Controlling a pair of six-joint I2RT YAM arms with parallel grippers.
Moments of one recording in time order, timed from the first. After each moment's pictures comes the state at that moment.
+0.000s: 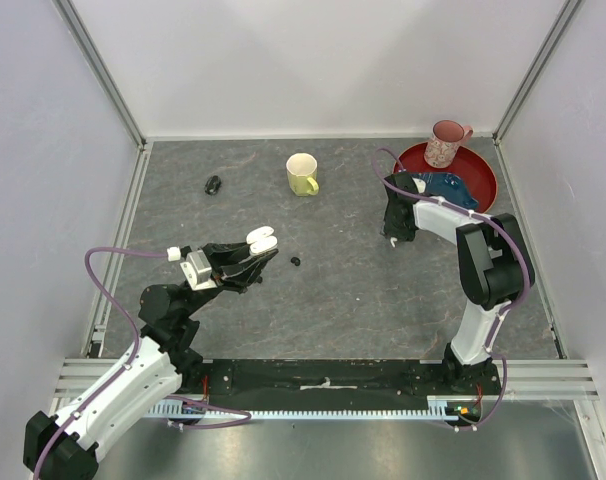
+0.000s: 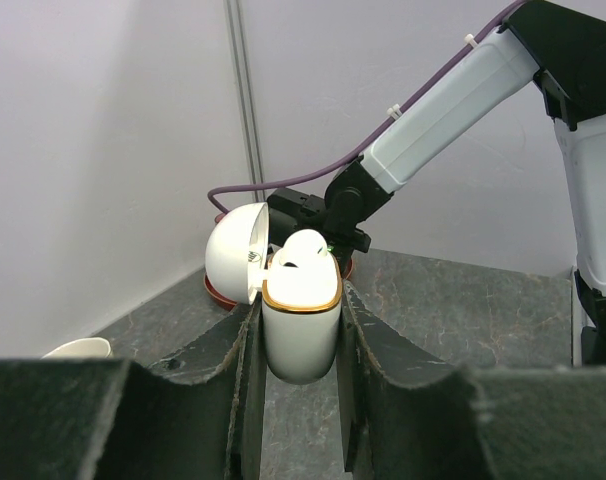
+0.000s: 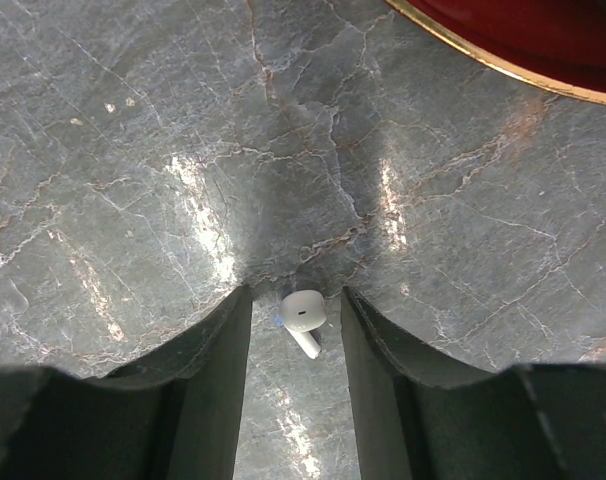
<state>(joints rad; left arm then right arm) -0.56 0.55 0.28 0.79 0.45 -0.12 0.29 1.85 1.17 -0.44 0.24 0.55</state>
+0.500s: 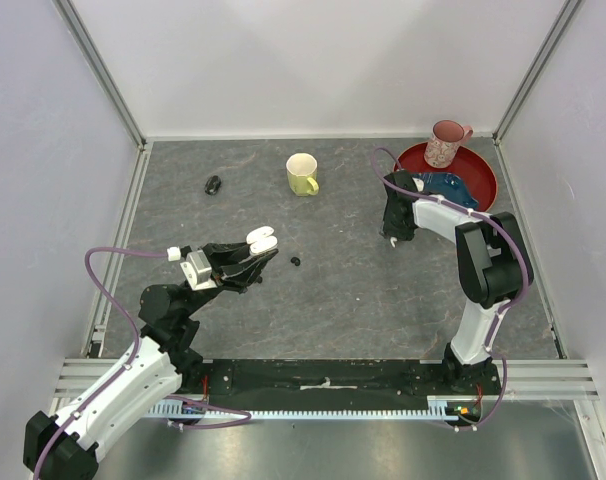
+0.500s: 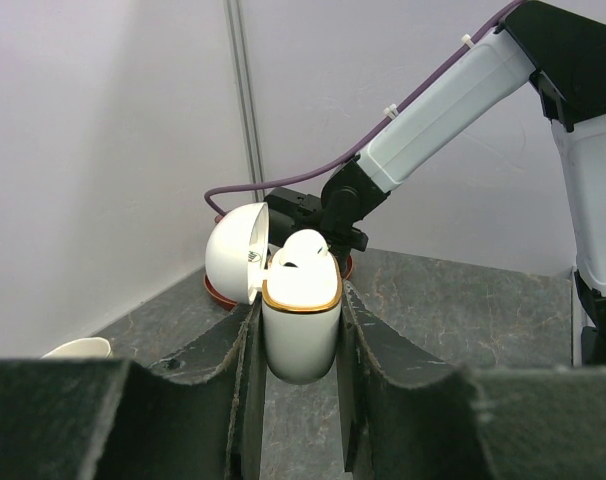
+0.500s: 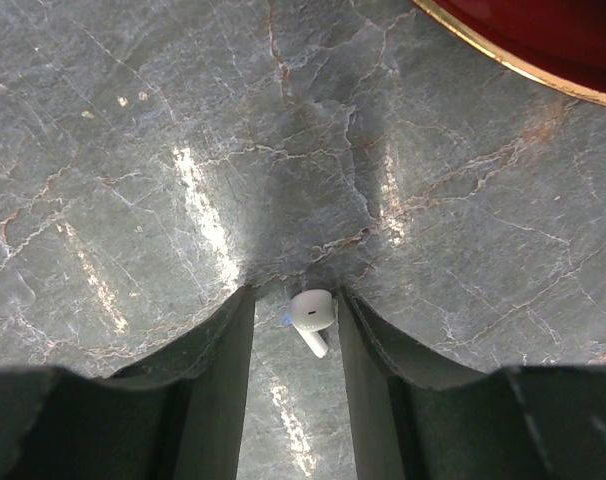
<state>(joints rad) -0.56 0.55 0.28 0.79 0.45 -0.12 0.29 1.86 1.19 -0.46 0.22 0.53</state>
